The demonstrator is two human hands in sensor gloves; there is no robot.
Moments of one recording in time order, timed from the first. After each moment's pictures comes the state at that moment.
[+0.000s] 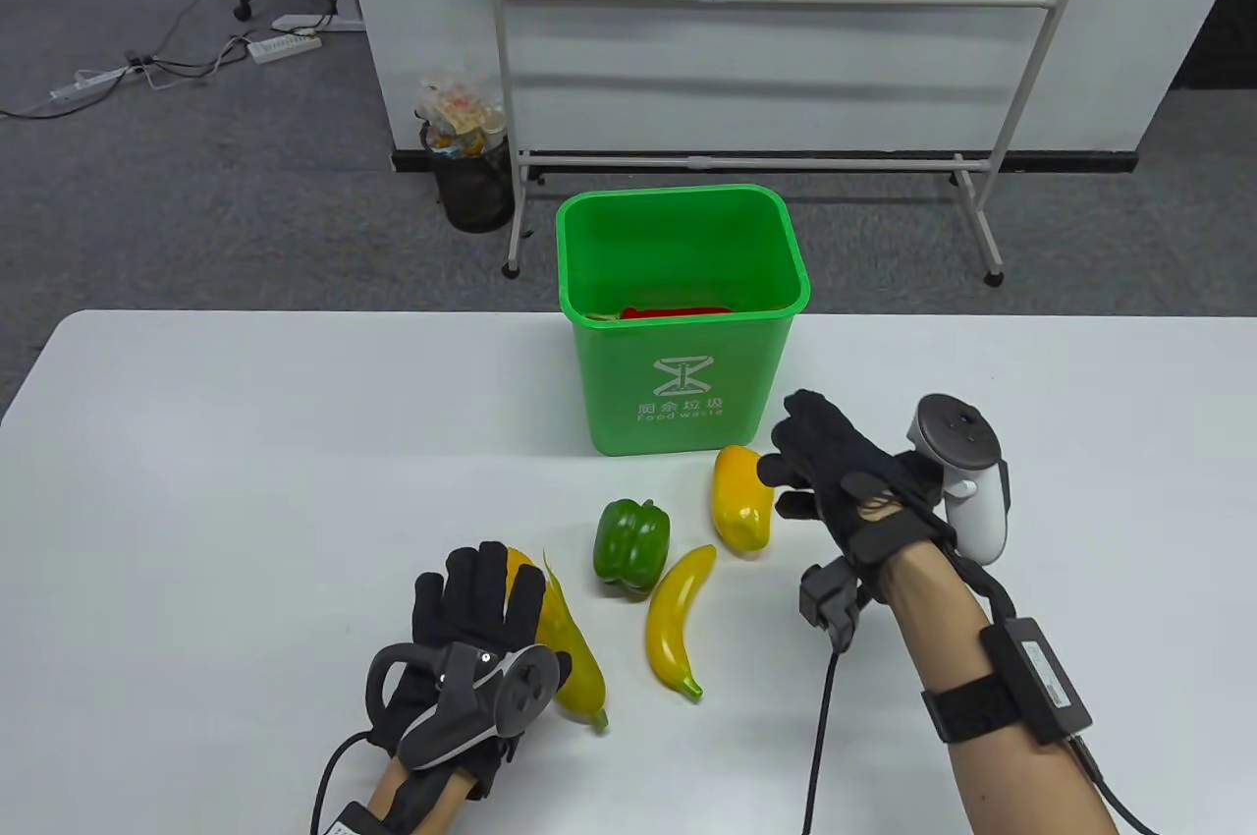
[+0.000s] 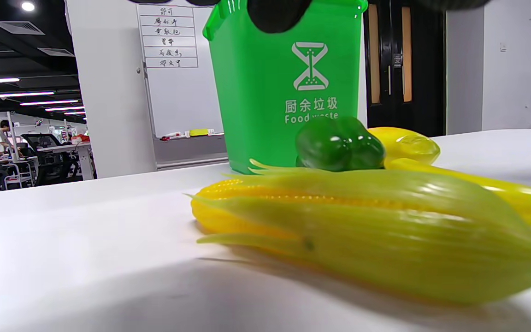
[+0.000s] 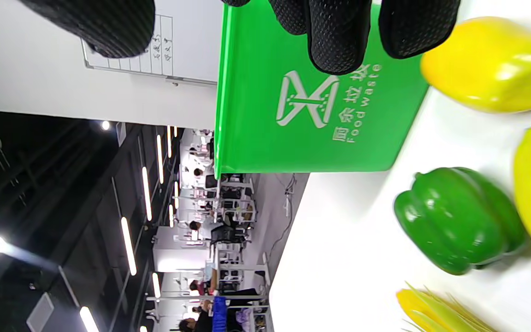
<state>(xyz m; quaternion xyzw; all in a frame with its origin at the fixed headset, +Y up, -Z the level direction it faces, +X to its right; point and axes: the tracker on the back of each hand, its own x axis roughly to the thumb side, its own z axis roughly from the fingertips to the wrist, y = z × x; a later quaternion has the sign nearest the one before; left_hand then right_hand) -0.151 -0.703 -0.284 0.07 -0.15 -0.05 0.99 0.192 -0.618 -0.387 0.04 0.16 0.72 0.67</state>
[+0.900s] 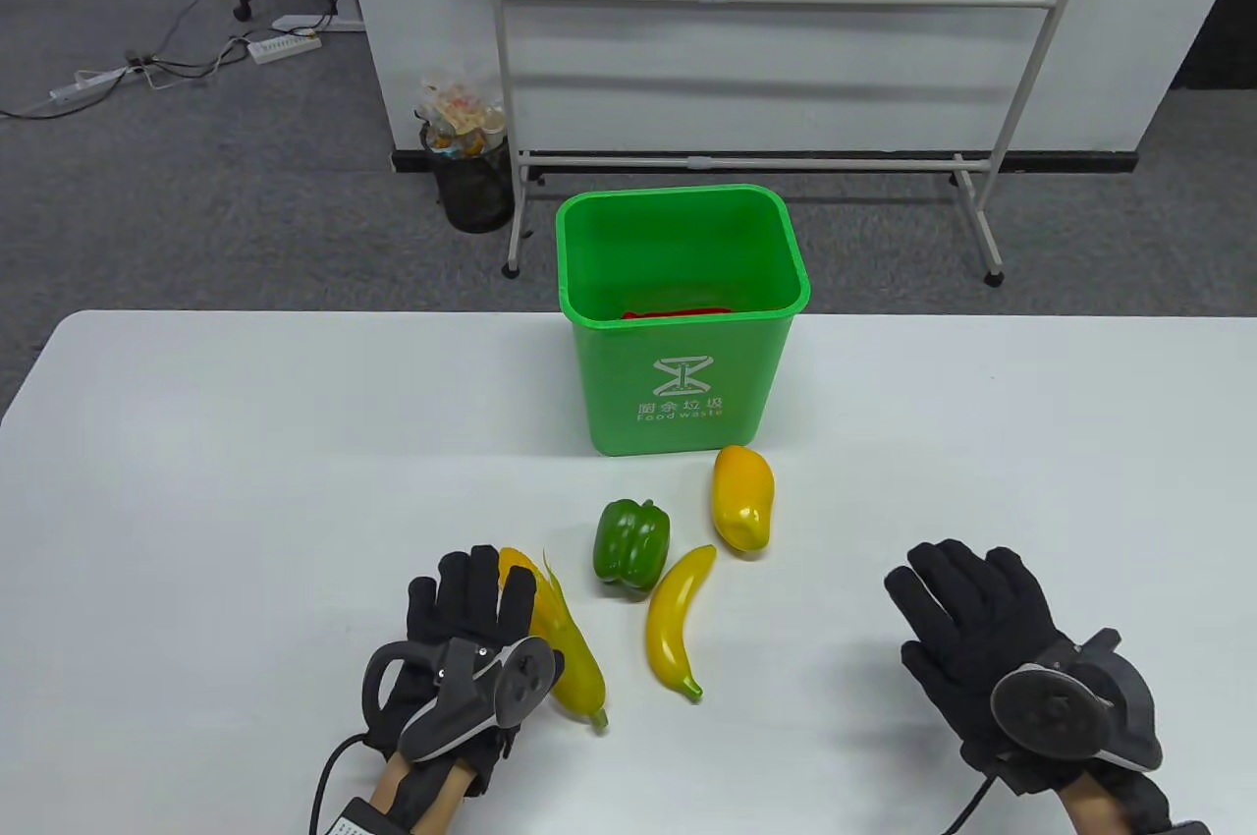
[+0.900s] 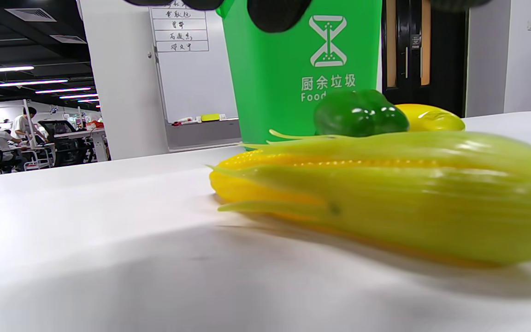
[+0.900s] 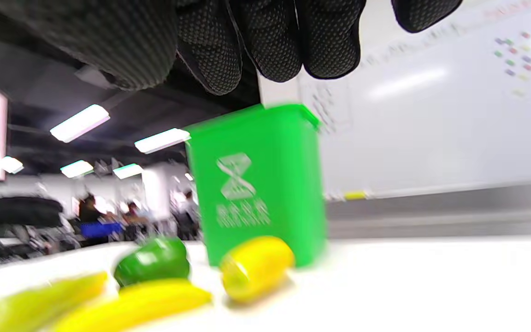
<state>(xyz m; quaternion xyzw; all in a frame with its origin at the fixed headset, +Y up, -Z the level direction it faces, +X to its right) -0.160 -0.712 -0.292 0.04 -0.12 -0.06 0.99 0.275 -0.677 -0.272 0.22 -0.15 0.96 0.13</state>
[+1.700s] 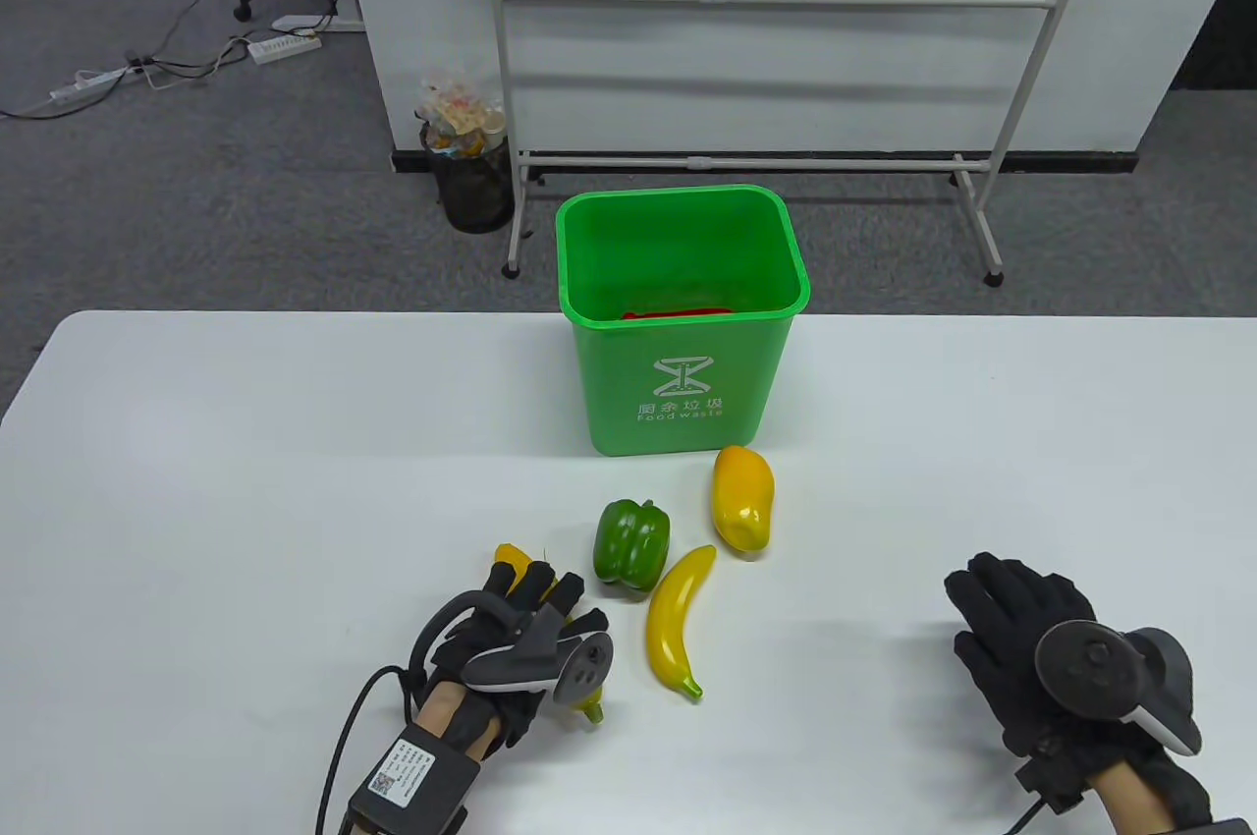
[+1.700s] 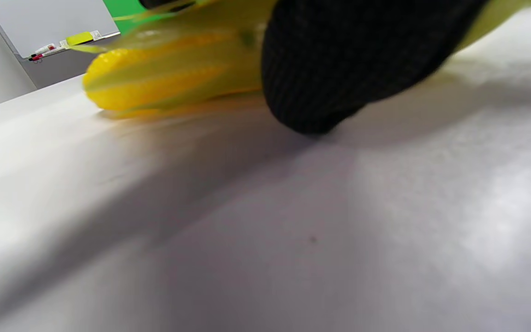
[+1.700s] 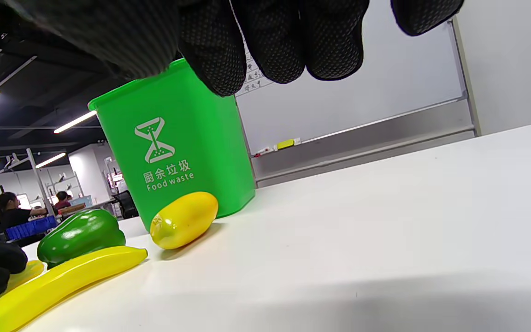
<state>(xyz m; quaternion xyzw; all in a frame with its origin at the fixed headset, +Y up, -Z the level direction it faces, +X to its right) -0.115 -0.763 -0.333 -0.10 -0.29 -0.17 0.93 0.319 -0.696 -0.288 0.13 -0.09 0.97 0.18</state>
